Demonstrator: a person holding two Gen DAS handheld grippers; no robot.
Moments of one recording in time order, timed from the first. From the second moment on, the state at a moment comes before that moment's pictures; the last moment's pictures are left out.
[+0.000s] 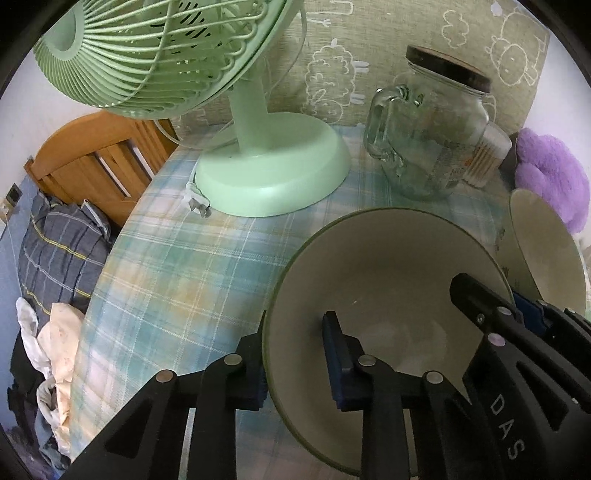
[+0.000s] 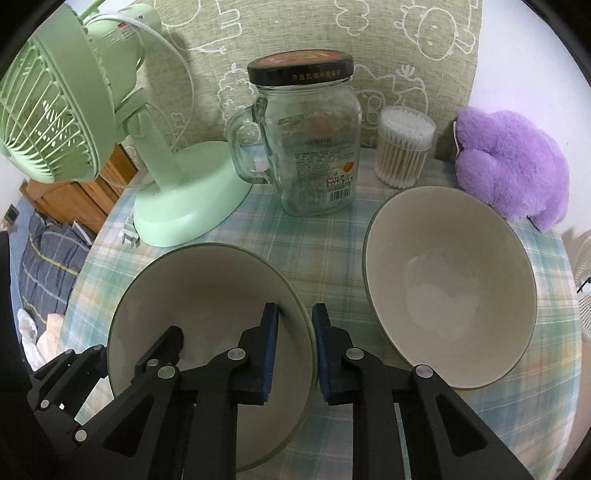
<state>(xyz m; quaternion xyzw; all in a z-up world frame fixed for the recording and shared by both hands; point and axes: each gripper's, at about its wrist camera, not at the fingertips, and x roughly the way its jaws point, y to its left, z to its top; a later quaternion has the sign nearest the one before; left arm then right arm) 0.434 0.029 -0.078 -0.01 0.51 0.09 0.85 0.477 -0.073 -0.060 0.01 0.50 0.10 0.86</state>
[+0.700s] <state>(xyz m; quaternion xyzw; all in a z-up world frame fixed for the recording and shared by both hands) 0.374 -0.002 -0.035 0.01 0.50 0.05 0.87 0.409 -0.104 -0.017 0.03 0.50 0.06 0.87</state>
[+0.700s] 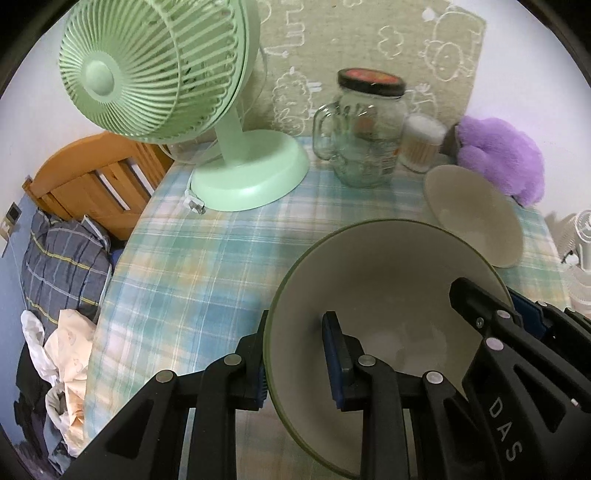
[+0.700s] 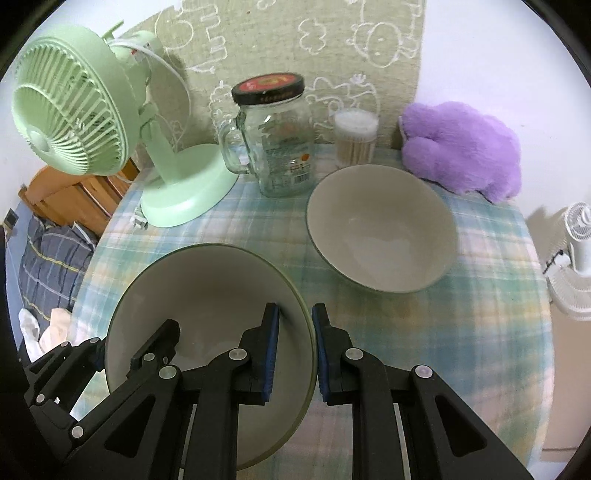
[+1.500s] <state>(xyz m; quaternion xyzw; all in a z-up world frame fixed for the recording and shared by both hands) 0.264 -0.011 0.022 0.03 0.46 -0.04 0.89 0.276 -0.116 0.053 0.03 0.46 -0.02 0.89</state>
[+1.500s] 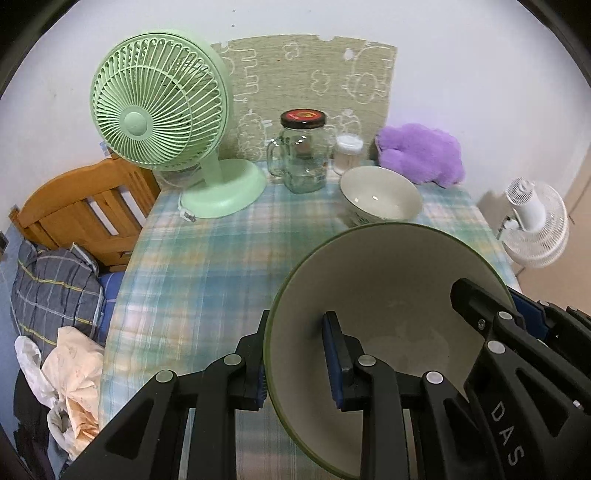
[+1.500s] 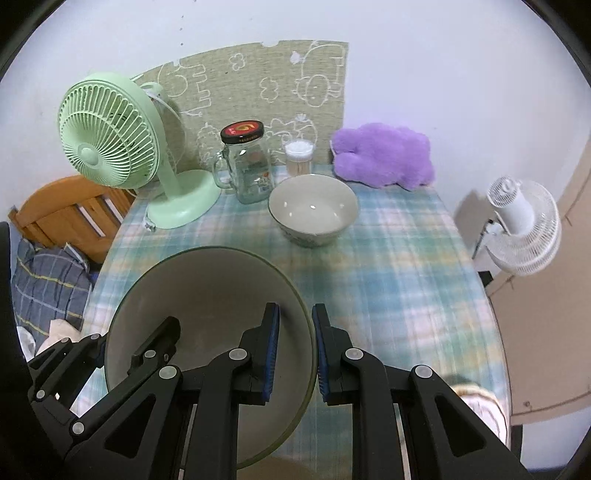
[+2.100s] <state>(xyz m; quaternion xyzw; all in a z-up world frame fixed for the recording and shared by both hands) 0.197 -0.027 0.005 0.05 0.48 -0.12 0.87 0.189 -0.129 0.041 0.05 0.48 -0.08 0.87</state>
